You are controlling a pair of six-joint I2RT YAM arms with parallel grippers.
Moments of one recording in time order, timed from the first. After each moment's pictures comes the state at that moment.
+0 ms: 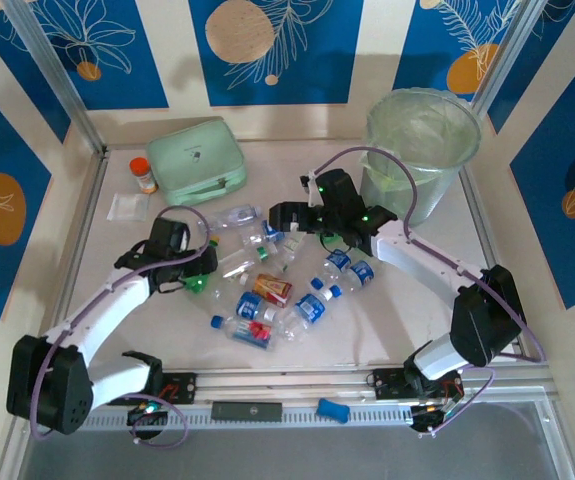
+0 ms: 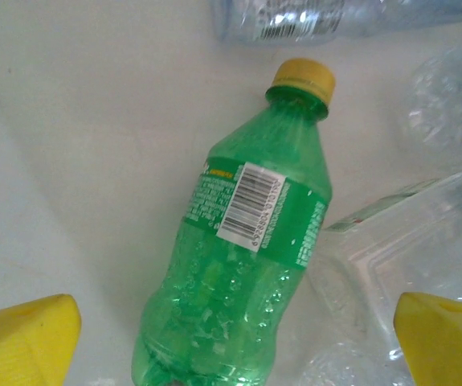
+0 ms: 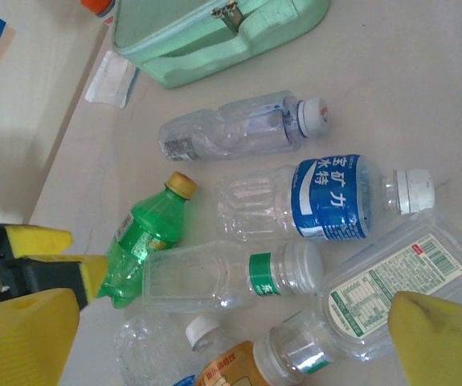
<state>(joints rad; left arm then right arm) -0.30 1.16 0.71 -0.56 -0.04 -0.41 0.62 1.49 1.16 -0.31 -0.23 0.54</state>
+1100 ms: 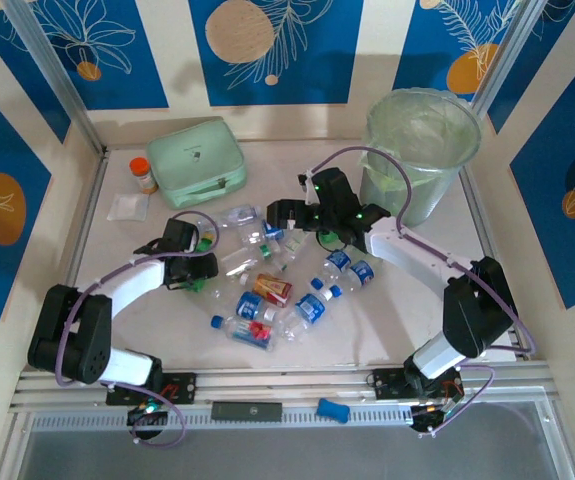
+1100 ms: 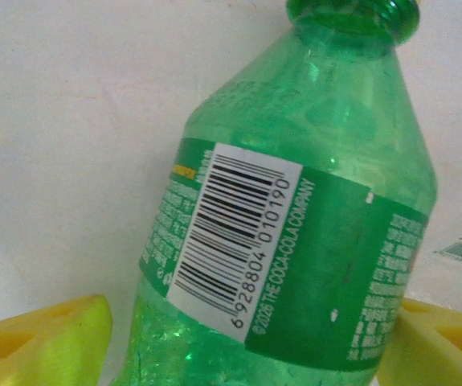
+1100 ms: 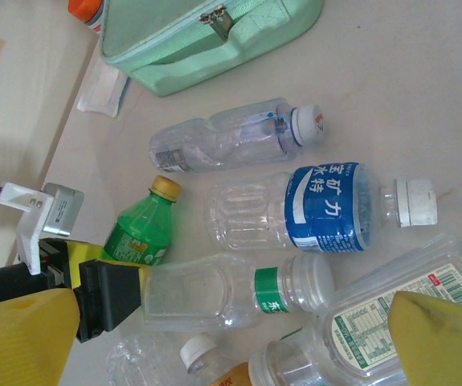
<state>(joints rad) -0.27 1.40 0.69 -0.41 -0.01 -0.41 0.62 1.55 1.17 -0.28 -0.23 0.56</state>
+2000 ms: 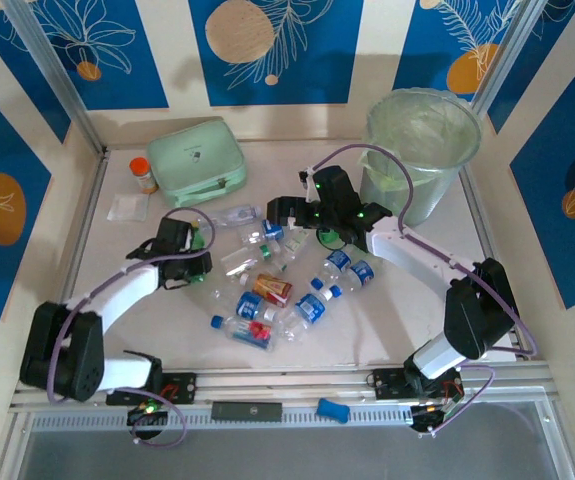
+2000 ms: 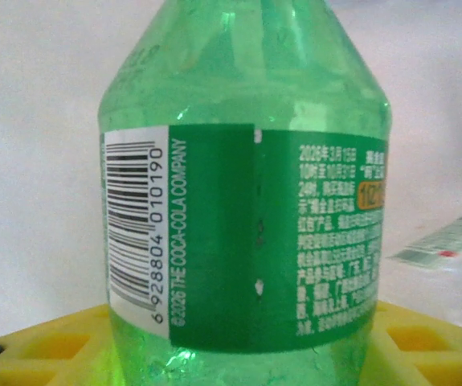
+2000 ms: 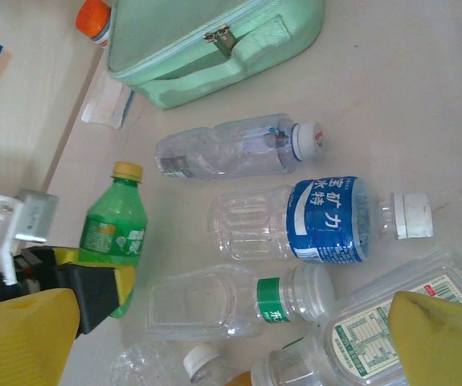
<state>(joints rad) -0.26 1.28 0.68 -0.41 -0.01 -0.41 0.62 1.53 1.18 -0.28 -0.22 0.56</state>
